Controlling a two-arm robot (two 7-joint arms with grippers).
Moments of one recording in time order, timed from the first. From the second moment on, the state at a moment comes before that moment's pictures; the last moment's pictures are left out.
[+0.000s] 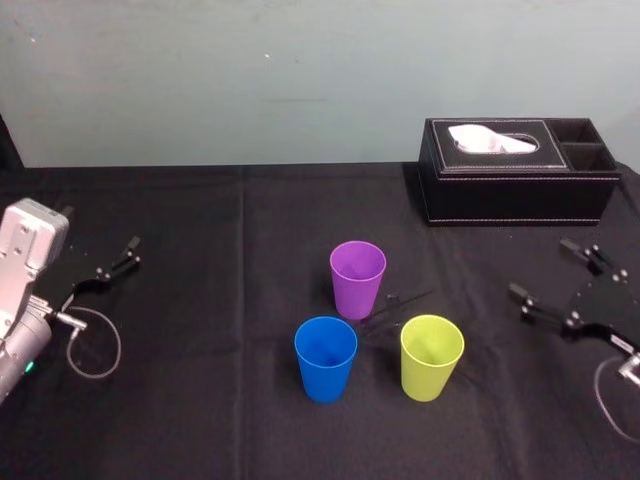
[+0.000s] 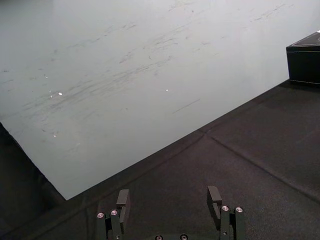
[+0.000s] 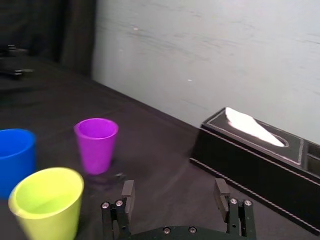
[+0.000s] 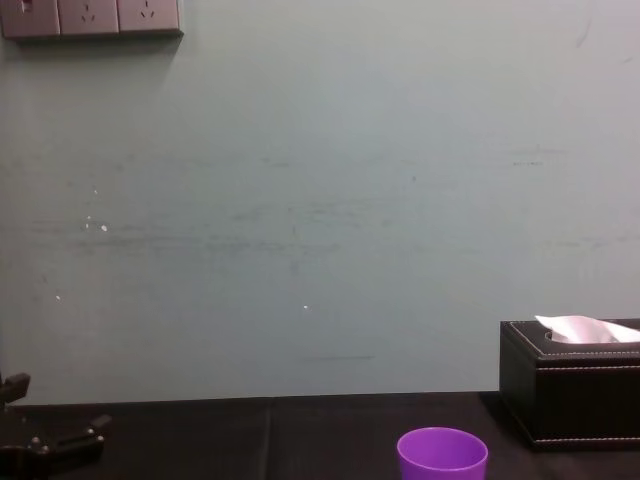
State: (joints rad) left arm -0.20 0.60 0.45 -1.41 -0.25 -0.12 0.03; right arm -0.08 0.83 -0.23 -1.63 0.51 -0.20 0.34
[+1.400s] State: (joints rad) left arm -0.20 0.60 0.45 -1.41 -0.25 -0.12 0.03; right arm -0.09 0.80 -0.28 -1.56 0.59 -0.16 0.74
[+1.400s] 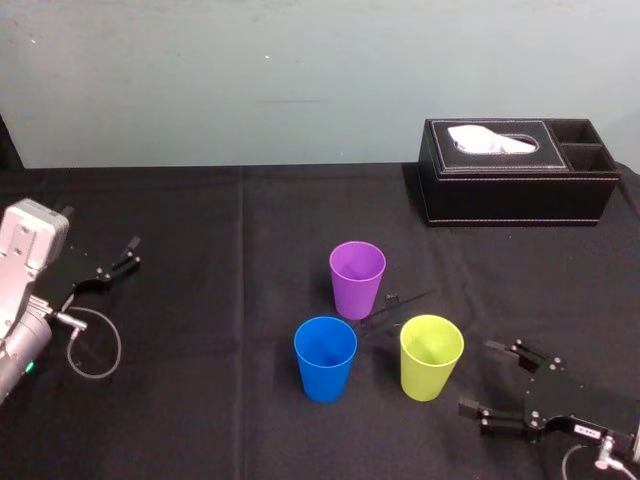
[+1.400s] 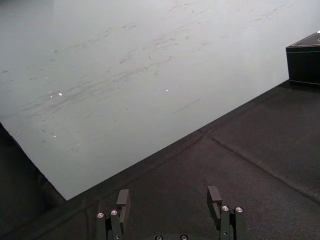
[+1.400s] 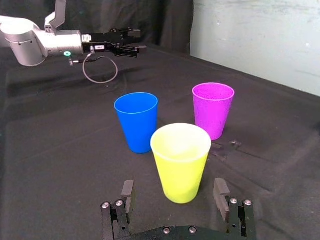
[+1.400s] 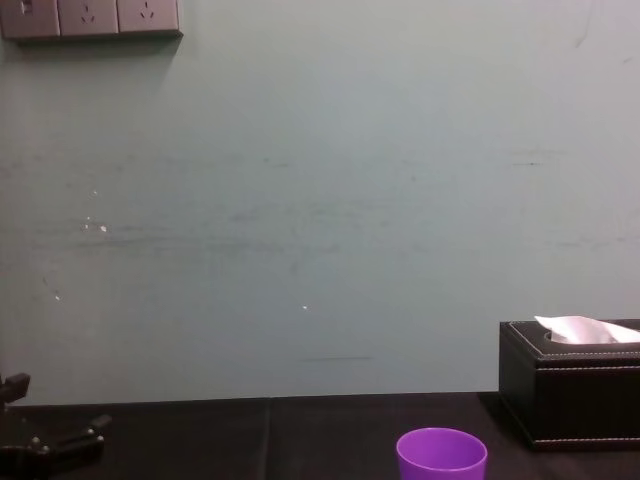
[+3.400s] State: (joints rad) left arm -0.20 0.60 0.45 -1.41 -0.25 -0.12 0.03; right arm 0.09 0.68 -0.42 -1.45 0.52 -0.11 0.71
